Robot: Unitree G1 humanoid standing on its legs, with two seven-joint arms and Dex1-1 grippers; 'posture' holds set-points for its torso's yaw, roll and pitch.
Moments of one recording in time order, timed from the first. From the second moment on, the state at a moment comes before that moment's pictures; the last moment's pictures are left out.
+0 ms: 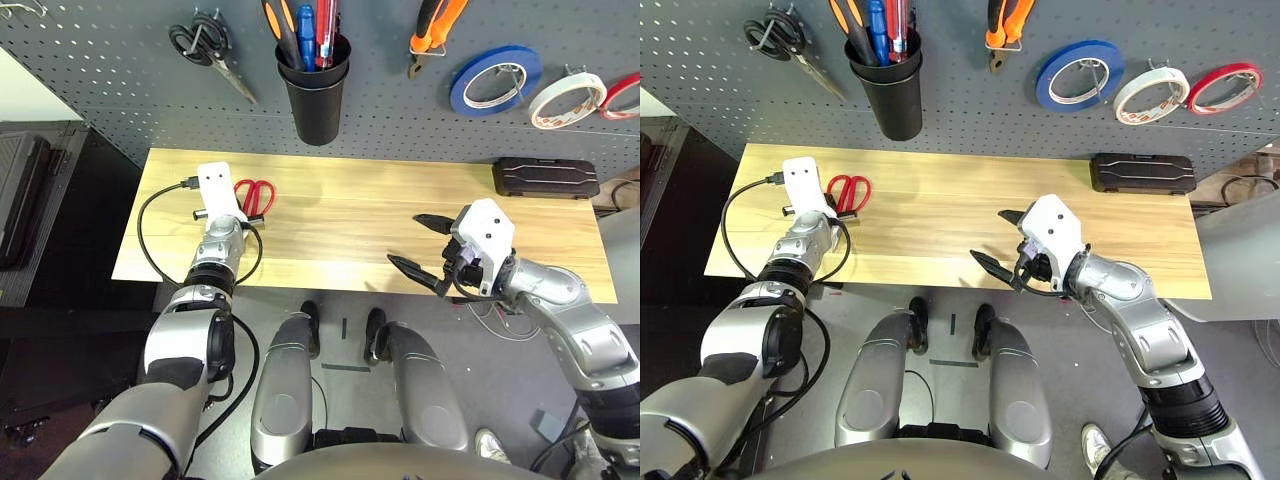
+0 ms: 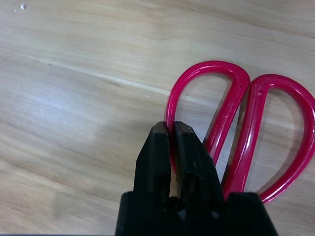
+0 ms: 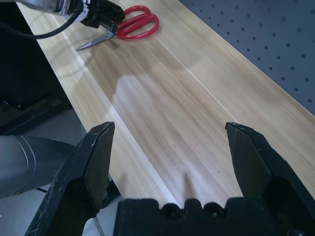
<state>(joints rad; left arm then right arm) -0.76 0.22 0.23 1.00 -0.12 0.12 0.12 -0.11 -0.53 0.10 -0.34 0.23 0.36 0.71</state>
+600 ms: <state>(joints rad) -0.39 0.09 0.28 0.17 -0.27 0.22 0.08 -0.19 -0.41 0.05 -0.16 0.33 0.05 0.82</state>
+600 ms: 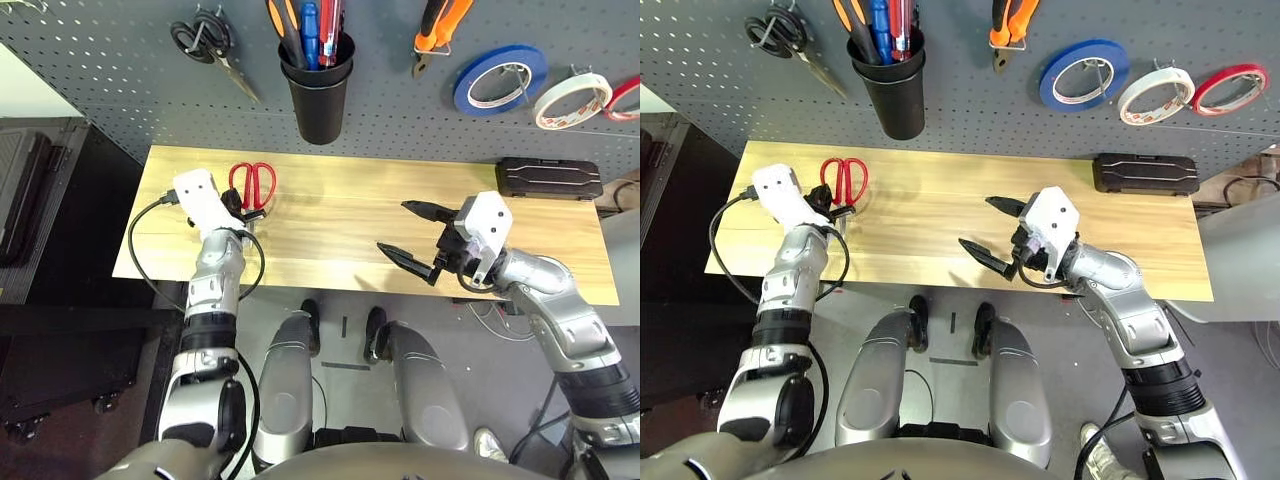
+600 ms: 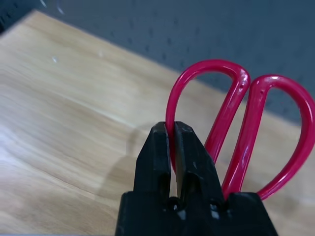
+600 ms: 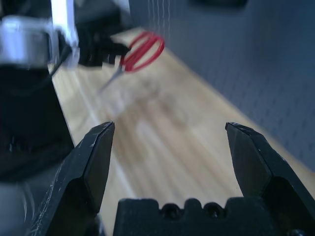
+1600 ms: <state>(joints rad) -0.39 0.09 0.35 -0.29 -0.47 0.30 0.10 -0.33 -0.23 0.03 0.14 0.43 -0.34 0.96</state>
